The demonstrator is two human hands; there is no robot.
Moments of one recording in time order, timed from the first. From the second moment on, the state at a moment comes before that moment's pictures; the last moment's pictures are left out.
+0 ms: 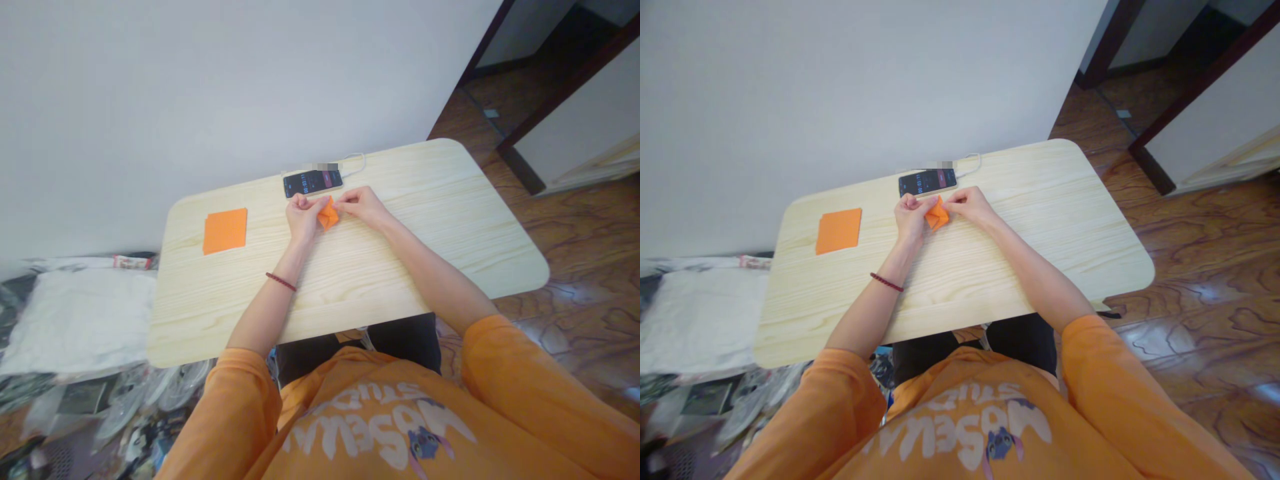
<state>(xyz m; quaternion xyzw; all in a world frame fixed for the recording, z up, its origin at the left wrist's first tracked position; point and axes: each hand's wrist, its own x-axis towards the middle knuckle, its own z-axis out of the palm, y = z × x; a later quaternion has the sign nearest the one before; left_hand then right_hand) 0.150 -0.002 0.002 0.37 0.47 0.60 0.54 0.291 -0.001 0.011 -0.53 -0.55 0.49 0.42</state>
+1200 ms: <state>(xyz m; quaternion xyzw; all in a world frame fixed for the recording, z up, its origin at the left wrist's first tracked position) 0.150 -0.004 0.005 0.36 0.48 0.60 0.52 0.292 0.004 -0.002 -0.52 -0.64 0.41 0.37</state>
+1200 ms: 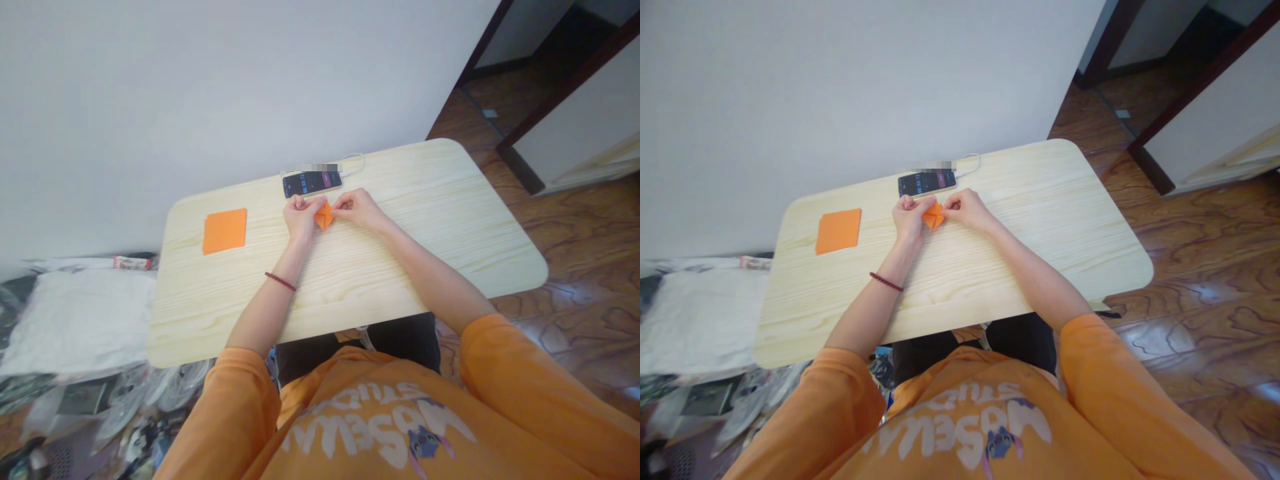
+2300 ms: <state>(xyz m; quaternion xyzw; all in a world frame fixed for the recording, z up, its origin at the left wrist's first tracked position) 0.141 0.007 0.001 0.32 0.43 0.64 0.55 0.289 0.000 0.001 -0.47 -0.61 0.40 0.50</state>
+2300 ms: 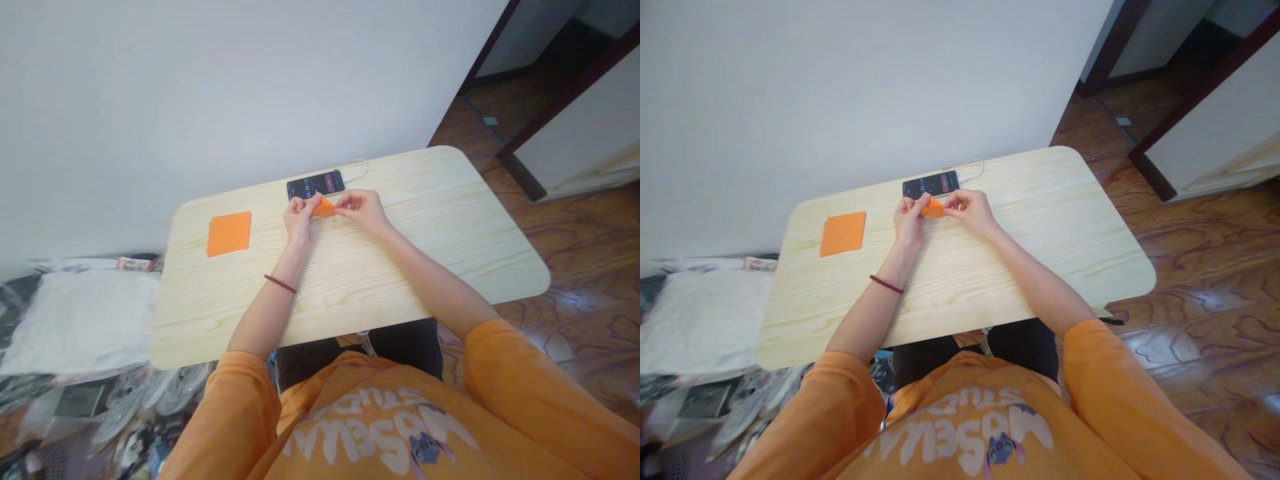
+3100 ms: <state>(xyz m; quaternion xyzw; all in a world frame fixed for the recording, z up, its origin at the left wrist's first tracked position) 0.142 0.002 -0.007 0.50 0.44 0.57 0.48 0.290 0.003 0.006 -0.44 -0.54 0.49 0.52</state>
